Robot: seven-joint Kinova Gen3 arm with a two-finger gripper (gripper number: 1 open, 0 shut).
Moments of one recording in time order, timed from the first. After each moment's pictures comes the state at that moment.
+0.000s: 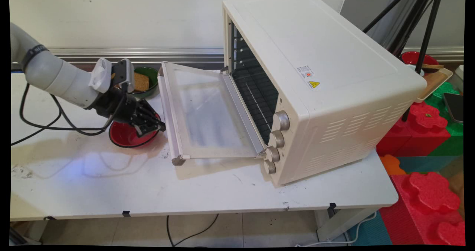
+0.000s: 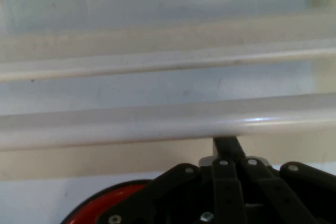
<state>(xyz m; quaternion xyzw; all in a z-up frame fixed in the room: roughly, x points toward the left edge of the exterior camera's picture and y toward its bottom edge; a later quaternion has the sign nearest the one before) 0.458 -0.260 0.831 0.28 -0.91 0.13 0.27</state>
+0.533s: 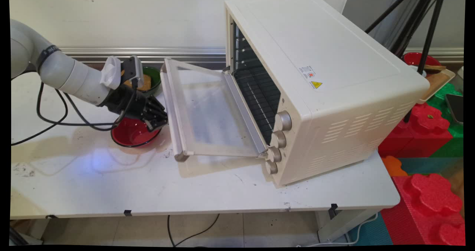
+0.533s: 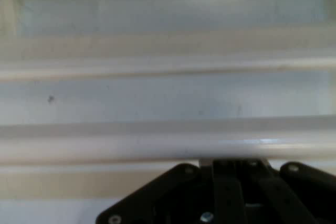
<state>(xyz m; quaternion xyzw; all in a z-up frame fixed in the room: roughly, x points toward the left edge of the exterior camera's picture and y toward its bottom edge) 0.451 -0.277 0.823 0.29 -0.90 0.14 0.29</state>
